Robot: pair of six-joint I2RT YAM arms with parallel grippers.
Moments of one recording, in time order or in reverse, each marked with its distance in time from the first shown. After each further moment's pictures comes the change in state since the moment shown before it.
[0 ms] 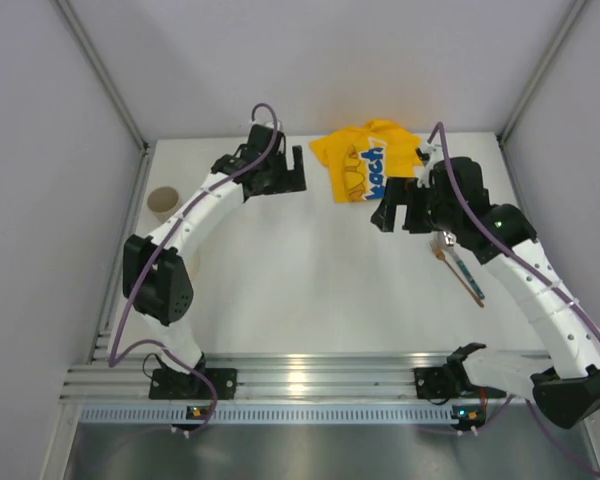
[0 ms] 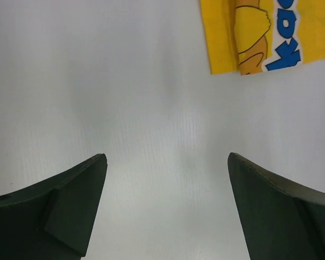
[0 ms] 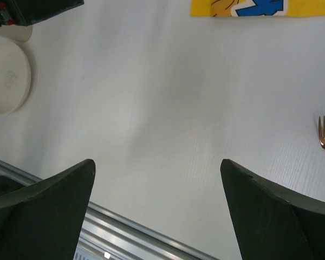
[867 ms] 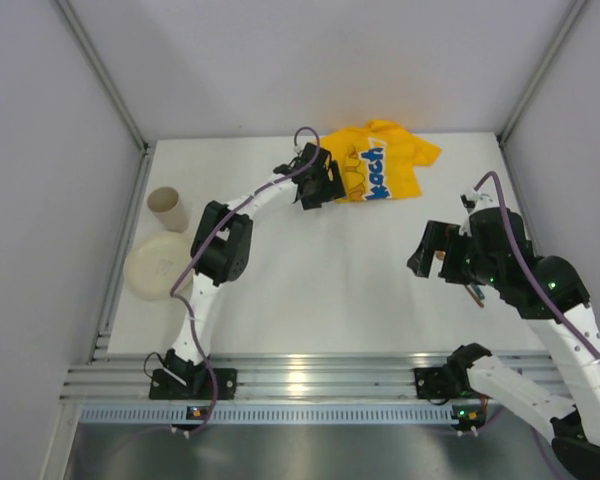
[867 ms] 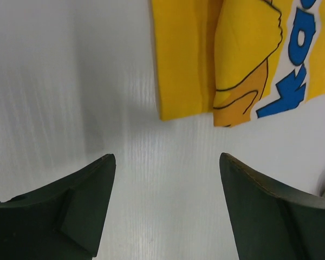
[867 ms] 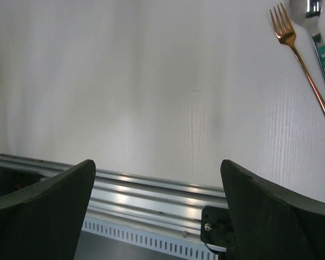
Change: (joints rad) left arm -0.114 0.526 0.287 0.150 0.072 -0.282; right arm -0.002 -0.310 -0.104 -0.329 0.108 0.128
